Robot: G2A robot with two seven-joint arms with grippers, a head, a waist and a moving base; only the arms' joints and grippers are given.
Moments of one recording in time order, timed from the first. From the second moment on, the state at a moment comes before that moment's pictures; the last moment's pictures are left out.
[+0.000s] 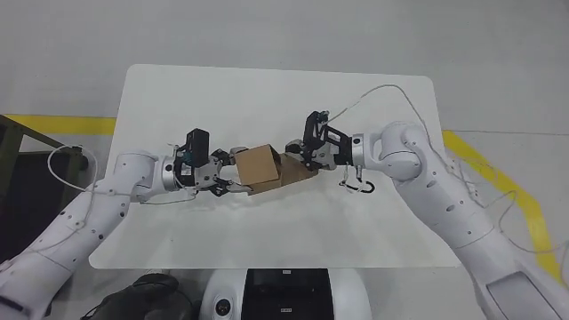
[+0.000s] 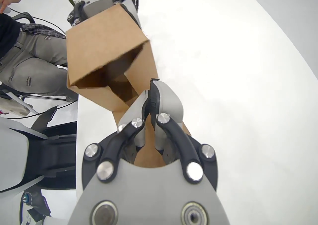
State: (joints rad) left arm 1.14 -0.68 -0.94 -1.50 1.19 -1.01 0.50; right arm -0.86 -1.16 0.87 -1.42 -0.66 -0.86 0.59
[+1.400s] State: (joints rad) left arm 1.21 -0.65 -1.00 -1.57 1.30 -1.01 0.61; right arm -0.85 -1.10 0.91 -1.17 0.45 -0.65 1.16
